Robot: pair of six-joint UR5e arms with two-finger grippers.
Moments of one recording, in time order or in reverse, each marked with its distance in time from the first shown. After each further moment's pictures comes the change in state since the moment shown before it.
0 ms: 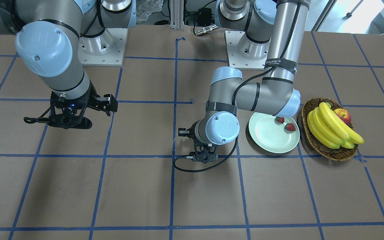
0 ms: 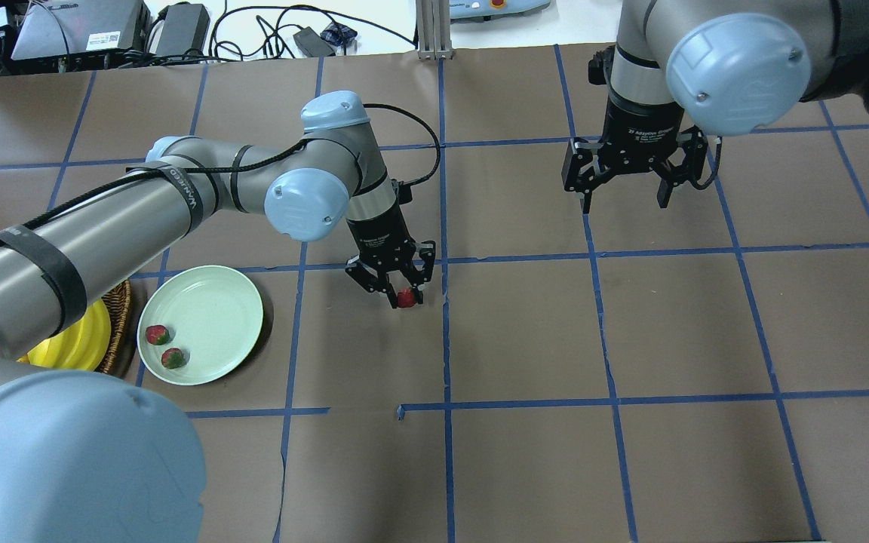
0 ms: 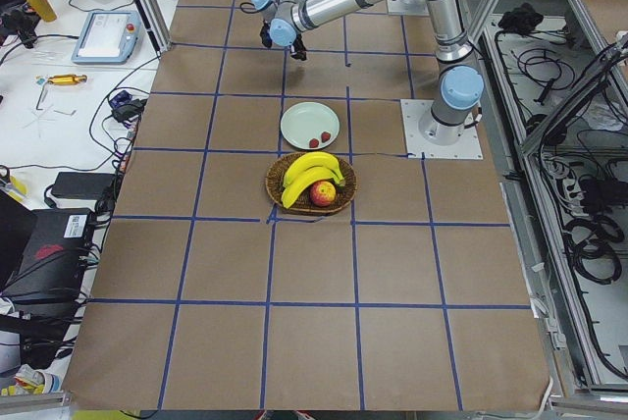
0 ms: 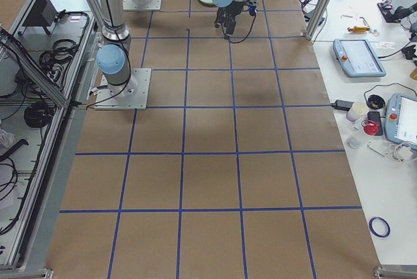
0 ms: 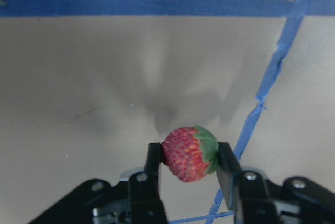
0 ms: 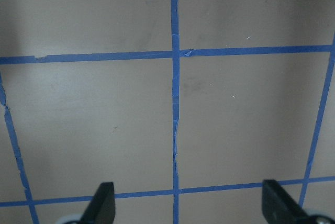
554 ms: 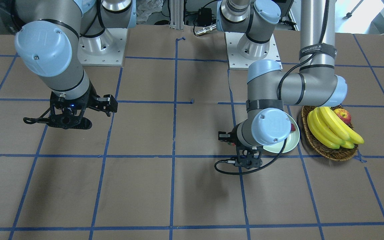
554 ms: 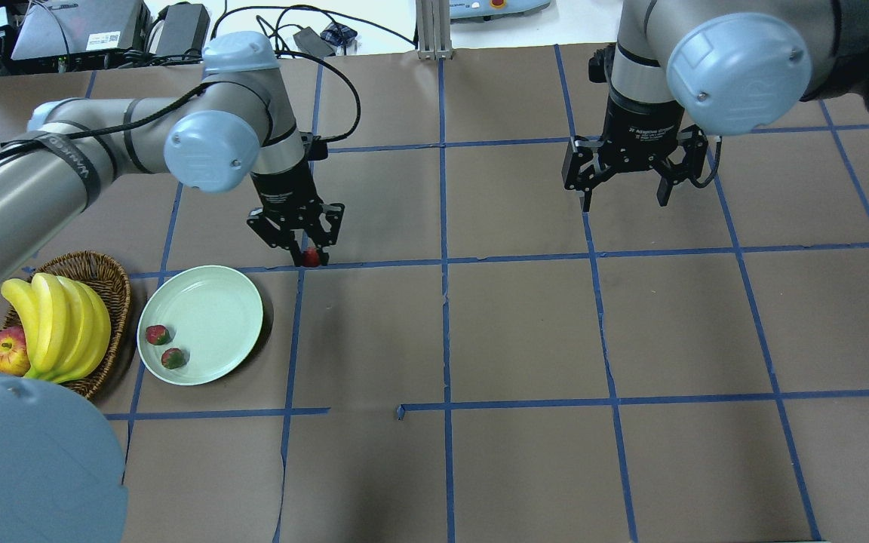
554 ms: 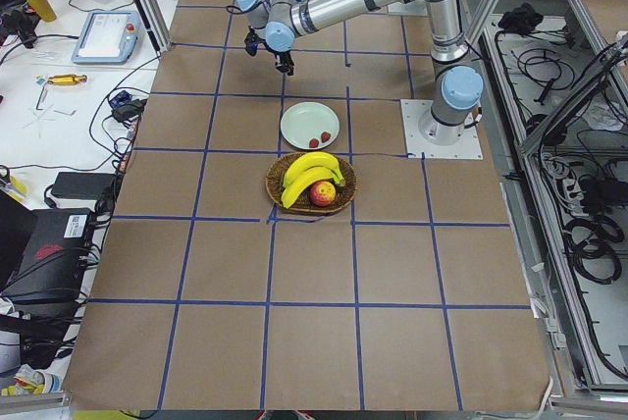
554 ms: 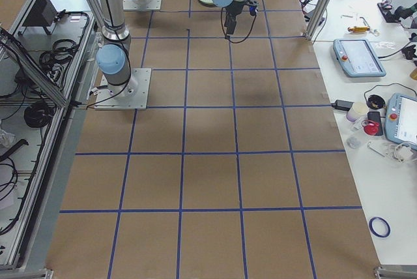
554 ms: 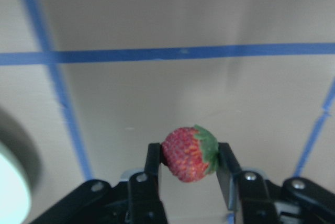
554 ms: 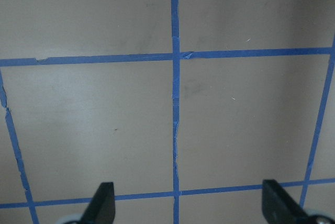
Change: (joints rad) left arm 0.181 0.079 0.019 -0.085 0.212 0.225; right arm 0.000 0.000 0.000 -0.005 0.001 -0.001
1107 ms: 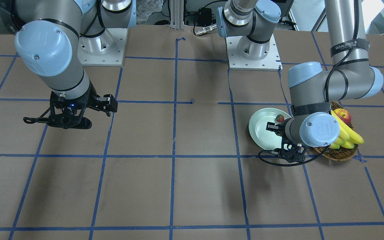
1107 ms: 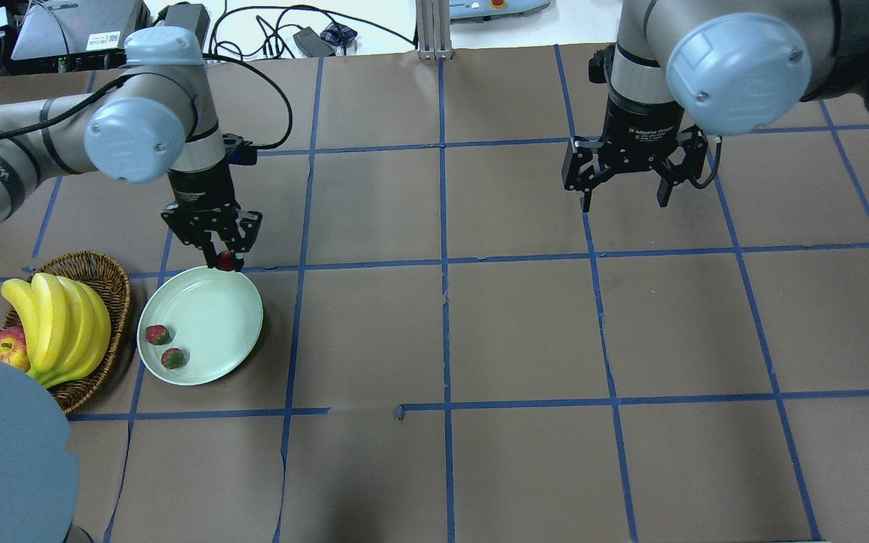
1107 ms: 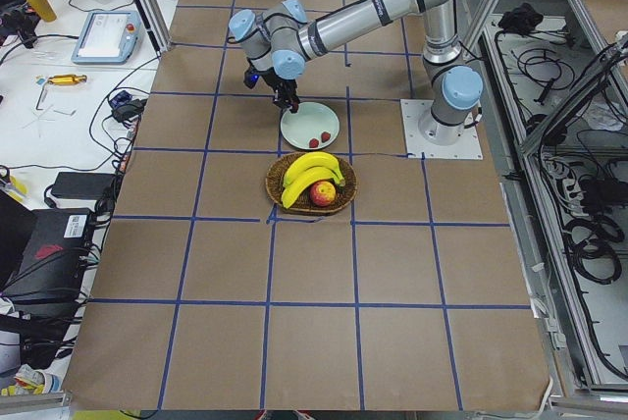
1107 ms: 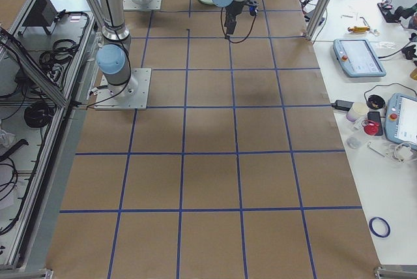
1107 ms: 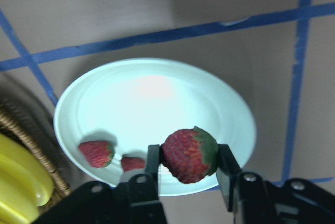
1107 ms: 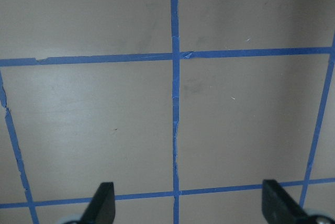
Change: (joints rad) left arm 0.174 0.030 -0.083 -0.067 0.253 0.301; right arm 0.000 0.000 0.000 0.000 -0.001 0.000
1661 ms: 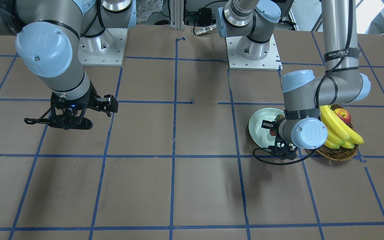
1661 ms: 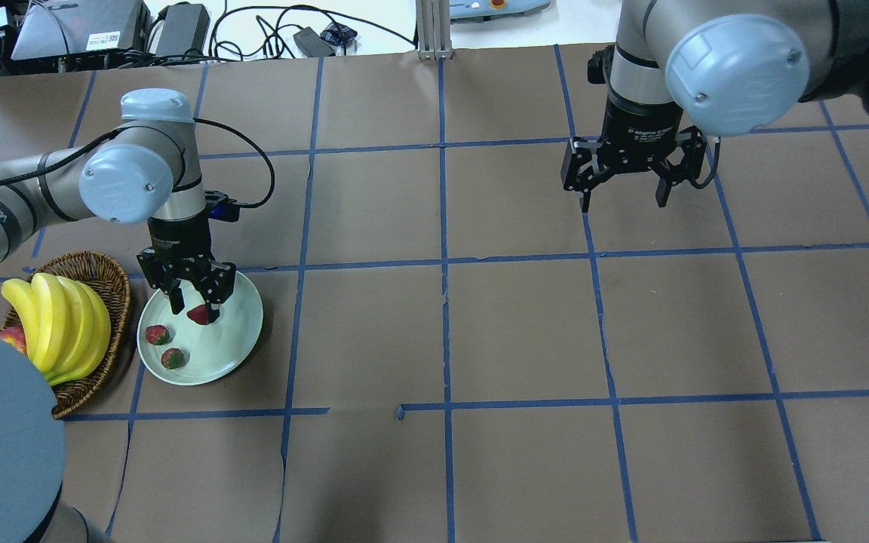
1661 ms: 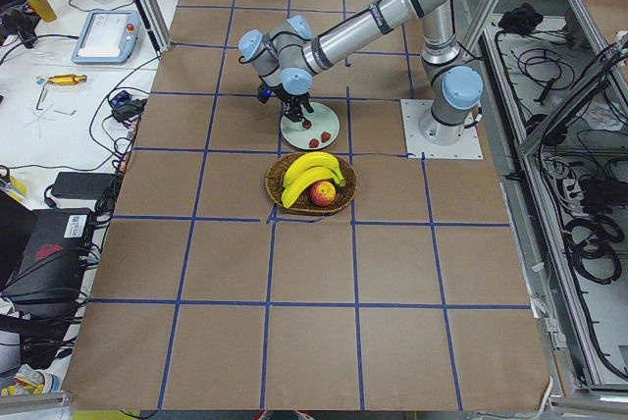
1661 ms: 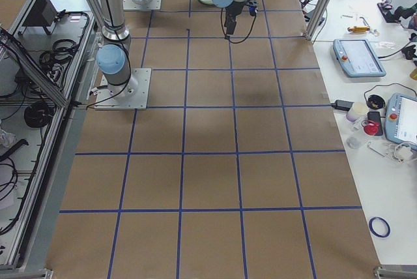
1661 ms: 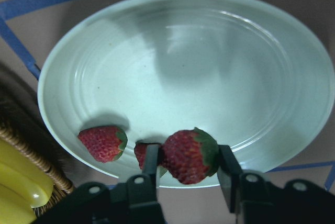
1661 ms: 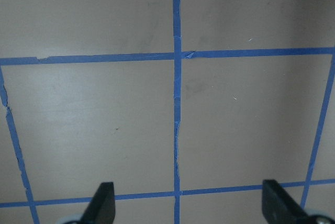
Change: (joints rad) left arm 0.002 -0.018 -0.067 0.029 -0.002 0.003; right arm 0.001 0.002 0.001 0.000 0.003 -0.004
